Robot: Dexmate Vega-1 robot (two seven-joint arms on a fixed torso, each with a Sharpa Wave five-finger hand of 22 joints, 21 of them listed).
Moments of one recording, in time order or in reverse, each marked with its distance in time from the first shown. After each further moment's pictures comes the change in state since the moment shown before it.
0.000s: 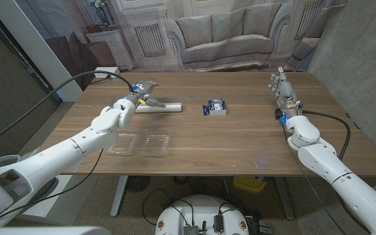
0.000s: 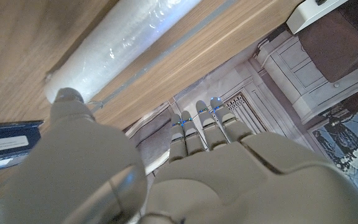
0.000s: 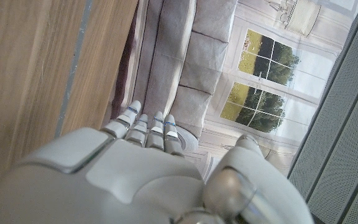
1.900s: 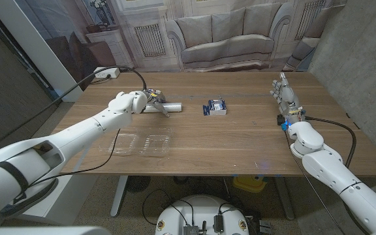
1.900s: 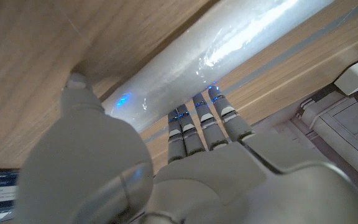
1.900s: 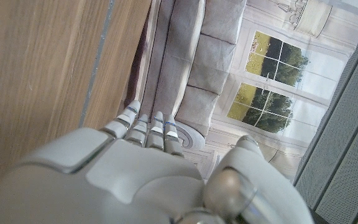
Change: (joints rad) left arm -0.258 -0.166 0.169 0.284 -0.039 -0.053 -0.387; left_hand 0.214 0.088 0.062 -0.060 -0.014 0.248 -0.022 0.048 0.013 0.265 -0.036 0.044 0.019 0.265 -0.006 0.048 0.014 0.268 -0.004 0.074 0.010; right arm -0.103 -0.028 0.039 -0.104 0.008 -0.051 -0.048; right_hand -0.002 -0.002 -0.008 0.000 0.007 0.000 0.000 0.000 0.000 0.000 0.000 0.000 0.000 0.000 0.000 0.000 -0.003 0.007 0.007 -0.020 0.000
